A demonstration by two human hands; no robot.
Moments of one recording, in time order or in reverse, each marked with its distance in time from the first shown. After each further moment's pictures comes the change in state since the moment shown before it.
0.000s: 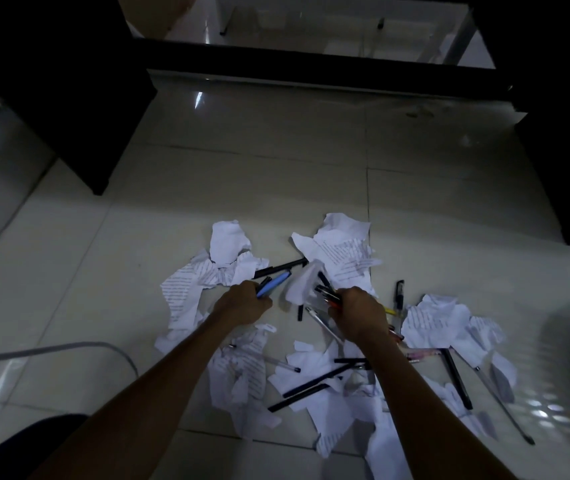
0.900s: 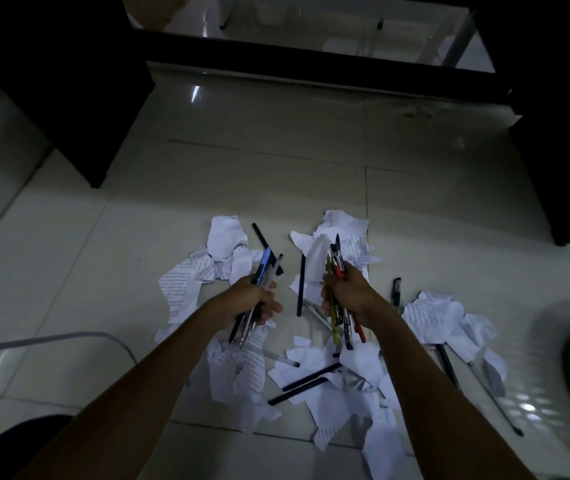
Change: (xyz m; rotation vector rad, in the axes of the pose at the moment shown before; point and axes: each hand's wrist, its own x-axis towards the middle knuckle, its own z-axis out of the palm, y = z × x) left_hand -0.017 0.010 -0.013 -0.820 -0.308 -0.121; right_hand 0.005 -0.028 -0.036 1.072 -0.237 0.171
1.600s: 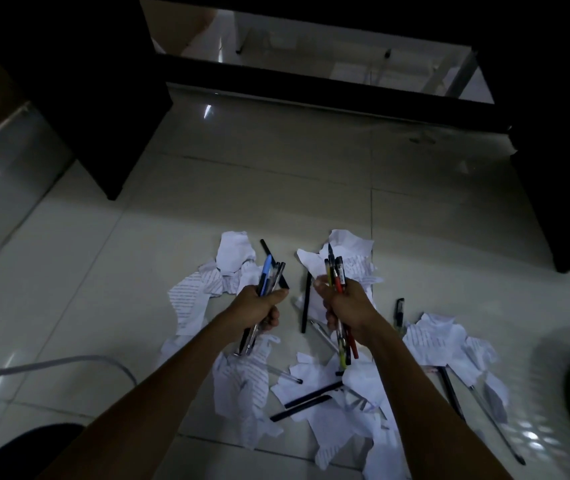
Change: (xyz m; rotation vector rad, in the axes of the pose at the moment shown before) left_hand -0.015 0.008 0.007 -0.001 0.141 0.159; right_hand -0.008 -0.011 0.016 0.035 0.047 -0.096
